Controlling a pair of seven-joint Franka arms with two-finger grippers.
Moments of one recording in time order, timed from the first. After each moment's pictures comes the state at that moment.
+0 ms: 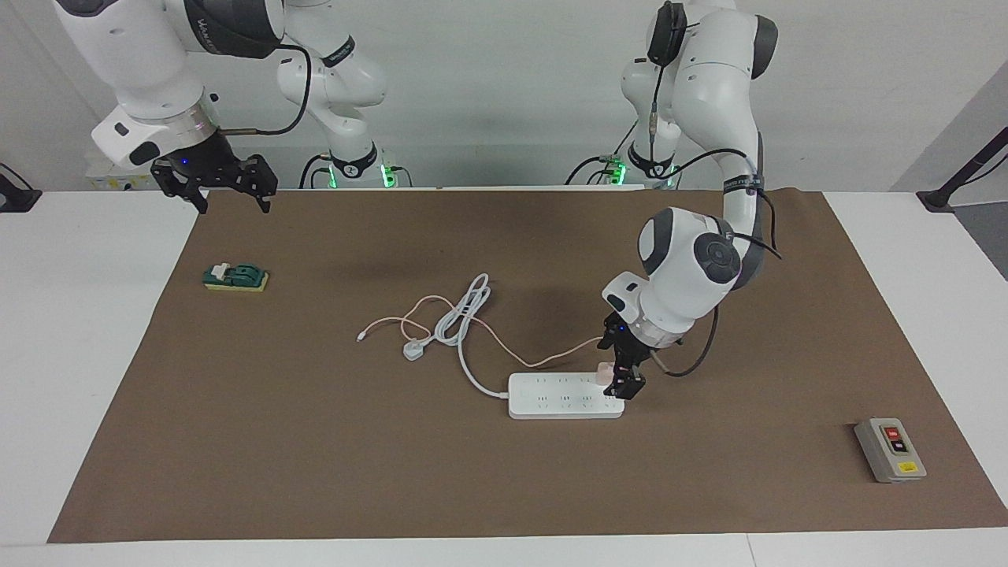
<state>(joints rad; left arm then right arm) -0.32 0.53 -0.05 -1.52 -0.27 2.14 1.42 -0.09 -0.04 0.05 -1.64 -0.06 1.50 -0.07</state>
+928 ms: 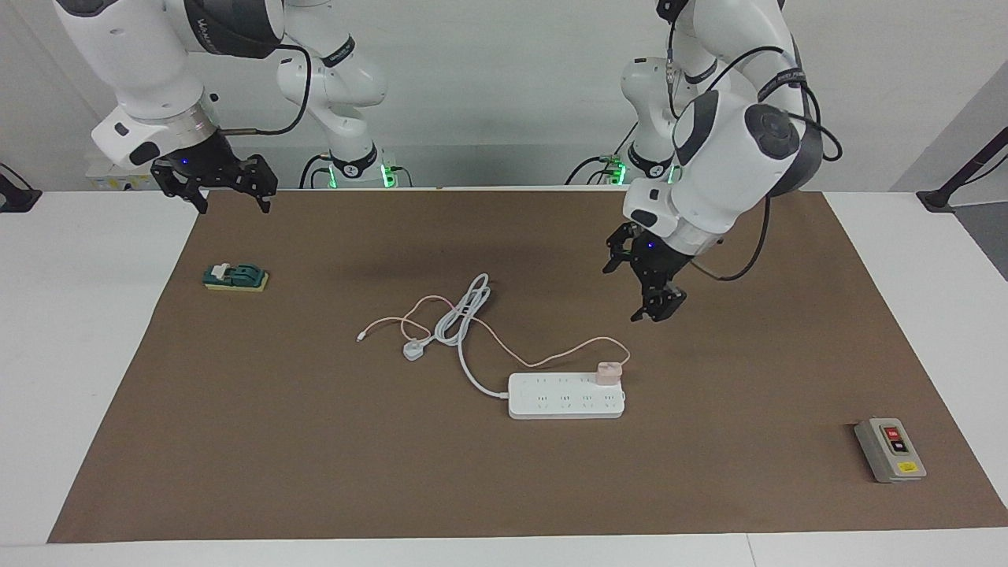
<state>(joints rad) -0.28 0.18 -0.04 -1.50 -0.27 1.66 0.80 -0.09 -0.04 0.05 -1.64 -0.06 1.50 -0.07</state>
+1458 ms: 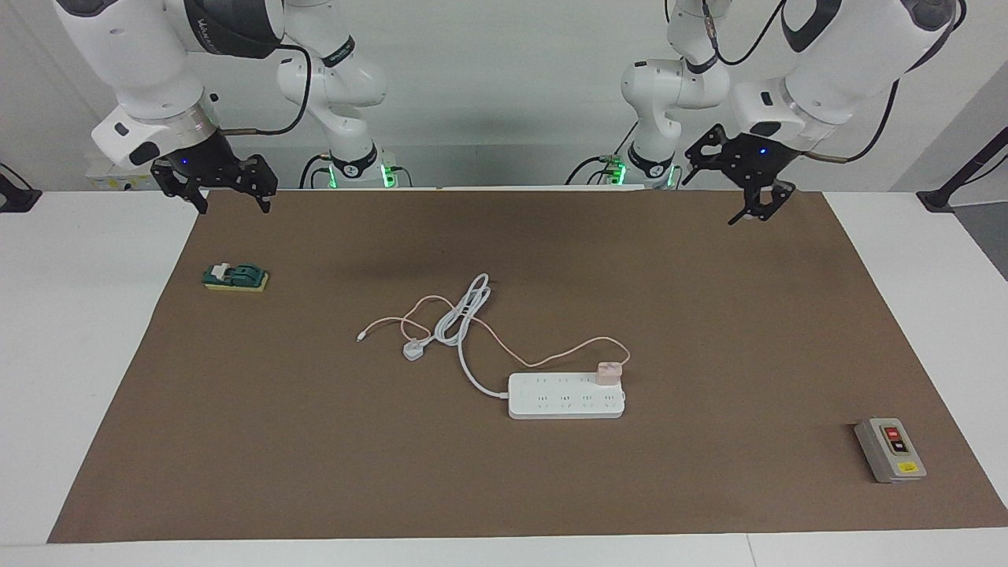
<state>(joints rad) -0.13 0.00 -0.02 -1.50 -0.14 1.38 0.55 -0.09 -0.04 0.05 -1.64 -0.06 1.50 -0.07</state>
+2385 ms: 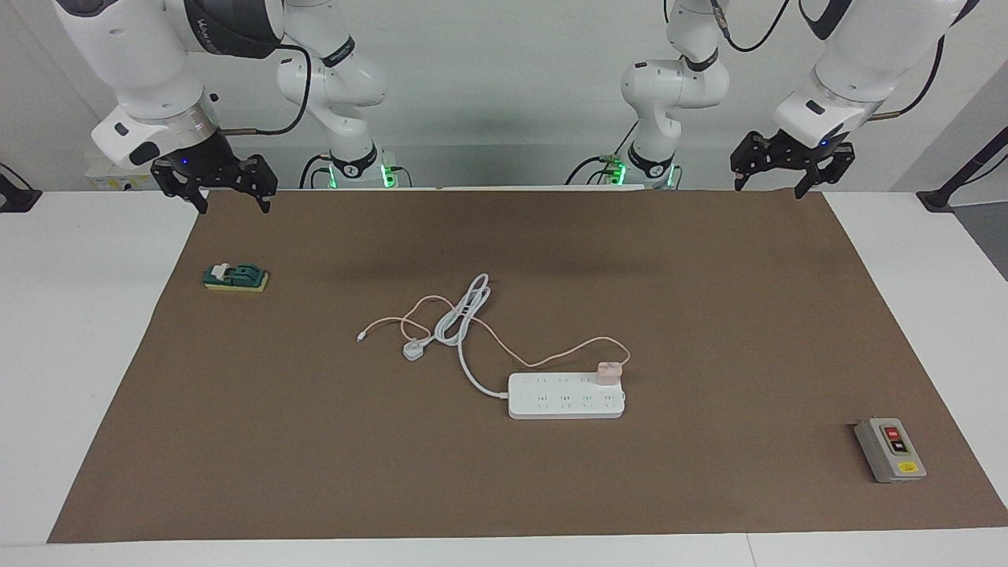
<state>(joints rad) -0.11 -0.02 -0.02 -1.53 0.02 1.37 0.06 -0.09 -0.04 0.05 -1.64 -0.06 1.50 -0.07</state>
